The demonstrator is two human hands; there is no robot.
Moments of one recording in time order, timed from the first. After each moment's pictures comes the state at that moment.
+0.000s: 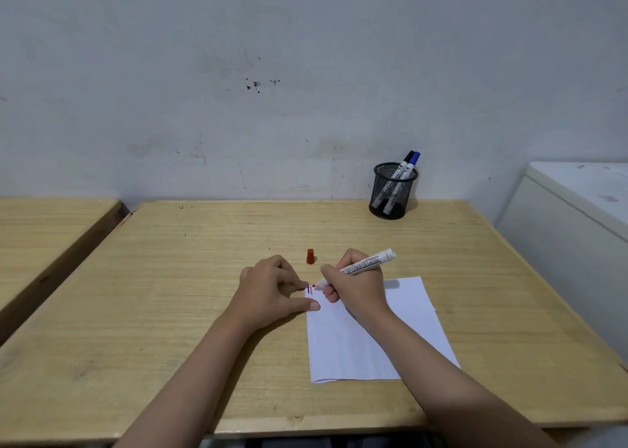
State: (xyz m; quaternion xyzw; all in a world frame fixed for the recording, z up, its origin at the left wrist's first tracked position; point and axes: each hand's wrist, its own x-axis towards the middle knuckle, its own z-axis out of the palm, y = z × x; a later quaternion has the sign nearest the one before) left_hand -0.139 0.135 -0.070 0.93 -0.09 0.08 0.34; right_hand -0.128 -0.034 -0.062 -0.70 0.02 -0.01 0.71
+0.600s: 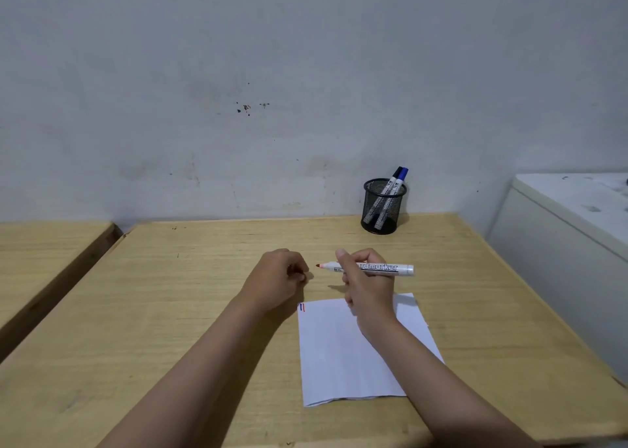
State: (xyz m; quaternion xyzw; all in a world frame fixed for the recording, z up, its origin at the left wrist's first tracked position) left_hand -0.096 0.113 -0.043 0.93 -0.10 0.07 0.34; right_hand -0.127 -0.045 -0.036 -0.59 0.07 -0.10 0.80
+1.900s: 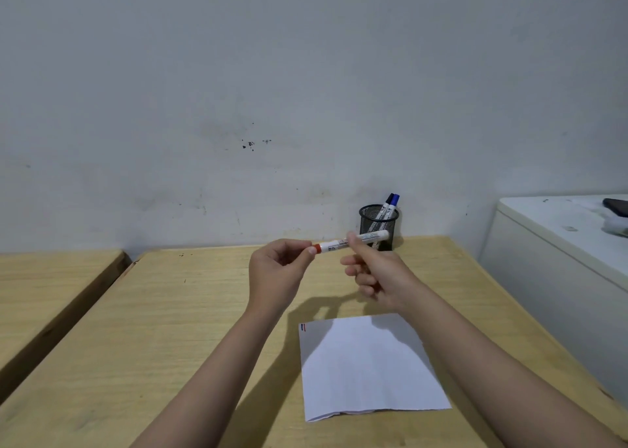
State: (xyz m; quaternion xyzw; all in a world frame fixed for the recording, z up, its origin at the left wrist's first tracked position) left_hand -0.140 0.079 0.025 0.69 -0.02 0.22 0.69; right_hand -0.120 -0.079 0.034 -0.65 0.07 0.09 0.75
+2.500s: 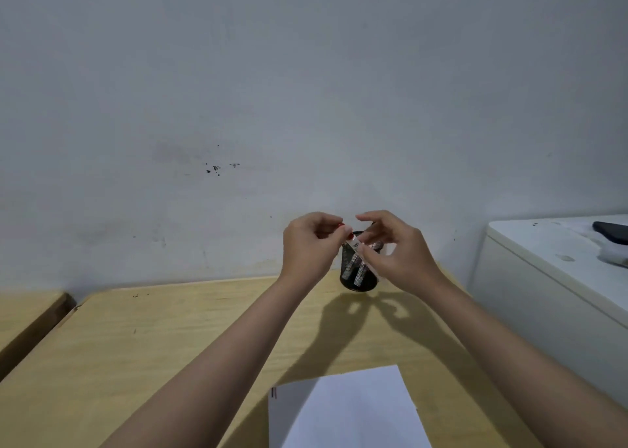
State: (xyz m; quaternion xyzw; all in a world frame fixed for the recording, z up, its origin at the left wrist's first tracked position) left_hand -0.036 0.009 0.071 0.74 -0.10 0.22 0.62; right_hand -0.041 -0.147 0.058 -0.81 -0.21 -0.26 0.48
